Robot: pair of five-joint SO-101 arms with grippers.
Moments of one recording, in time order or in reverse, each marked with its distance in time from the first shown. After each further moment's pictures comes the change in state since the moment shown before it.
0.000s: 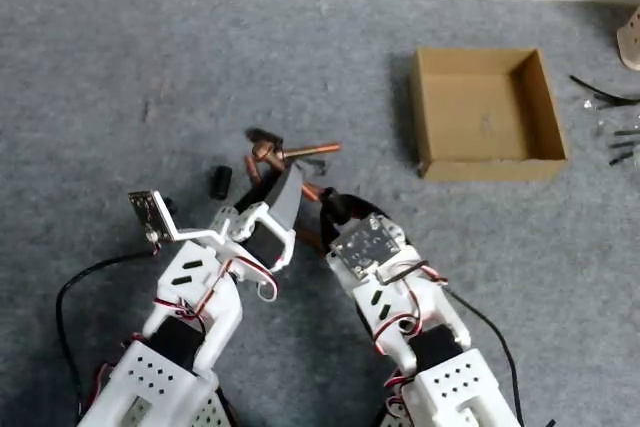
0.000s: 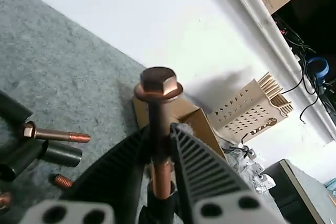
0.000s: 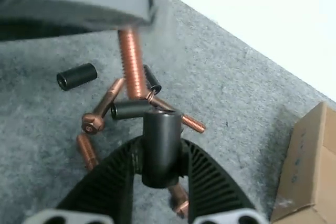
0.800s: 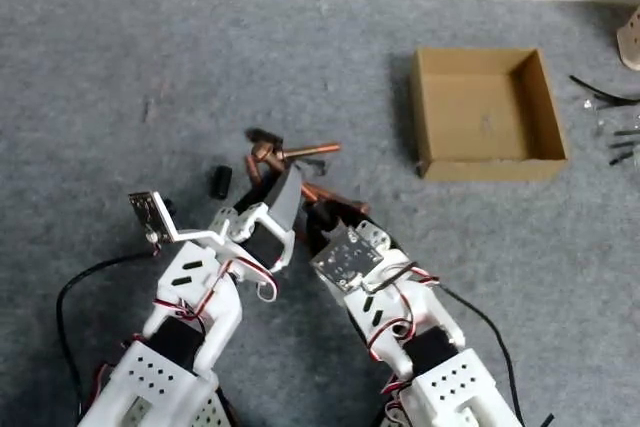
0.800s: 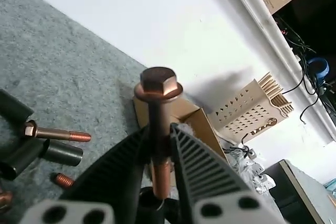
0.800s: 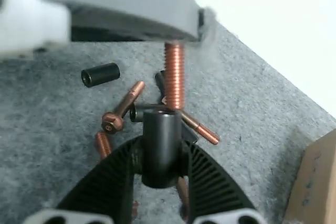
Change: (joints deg) left arm 0.0 0.0 1.2 -0.6 0.0; right arm -4.2 0.0 0.0 0.1 4.1
